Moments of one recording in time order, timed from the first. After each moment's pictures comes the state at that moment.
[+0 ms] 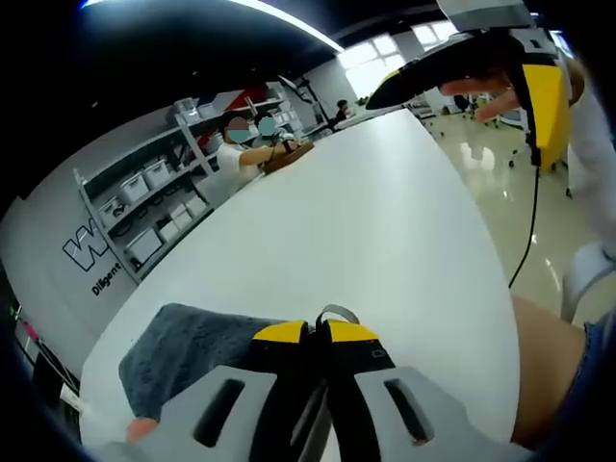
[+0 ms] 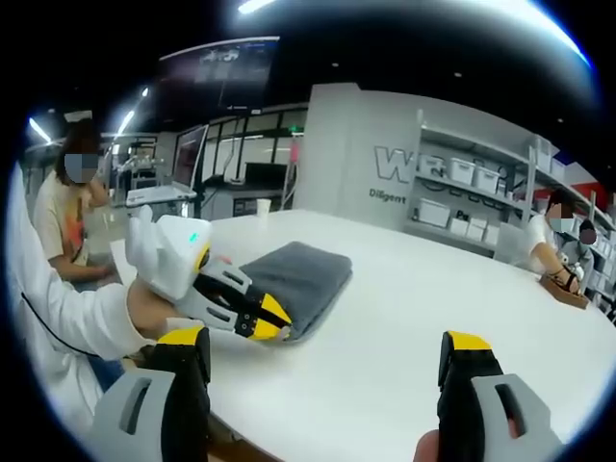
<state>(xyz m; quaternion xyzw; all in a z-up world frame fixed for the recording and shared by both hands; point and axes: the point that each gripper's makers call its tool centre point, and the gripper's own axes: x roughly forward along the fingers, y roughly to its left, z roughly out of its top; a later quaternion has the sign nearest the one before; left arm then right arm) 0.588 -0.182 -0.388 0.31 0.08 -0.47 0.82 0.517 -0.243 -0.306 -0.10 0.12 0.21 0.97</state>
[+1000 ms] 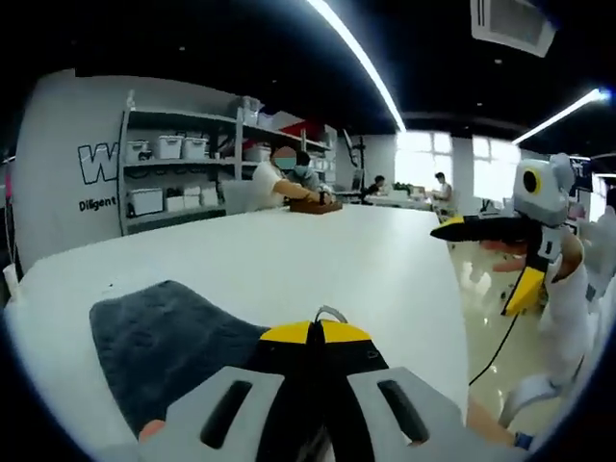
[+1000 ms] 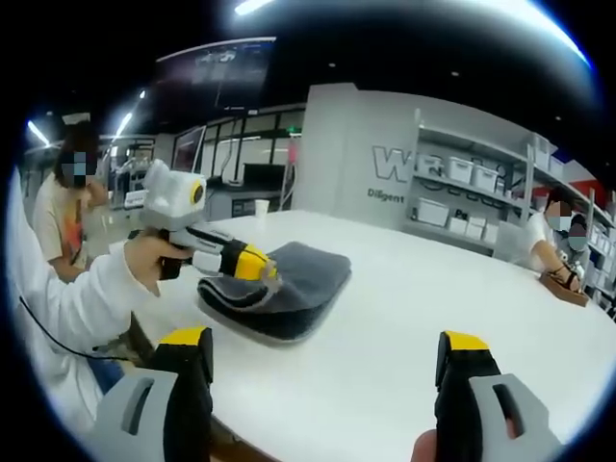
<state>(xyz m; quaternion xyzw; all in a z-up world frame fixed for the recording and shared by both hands) 0.617 -0.131 -0.324 0.03 0.10 -0.48 0.87 0.520 -0.243 -0.308 -0.09 0.12 0.21 0.97</state>
